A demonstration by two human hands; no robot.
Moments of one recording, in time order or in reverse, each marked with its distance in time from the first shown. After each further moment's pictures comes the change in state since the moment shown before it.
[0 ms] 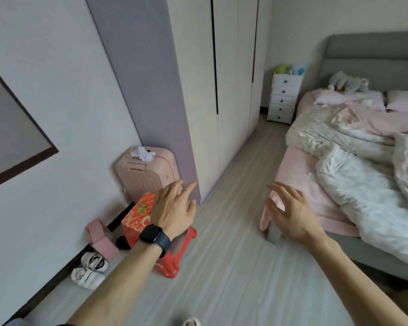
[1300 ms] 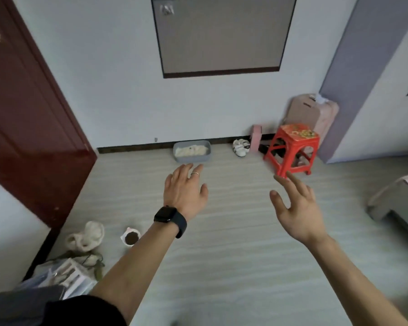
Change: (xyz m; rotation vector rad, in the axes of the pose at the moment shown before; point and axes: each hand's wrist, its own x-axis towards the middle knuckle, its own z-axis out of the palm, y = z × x) left_hand -1.025 0.311 -0.306 0.150 0.102 -0.946; right_hand -0.879 -0.135 -0.167 0.290 -0.333 -0.648
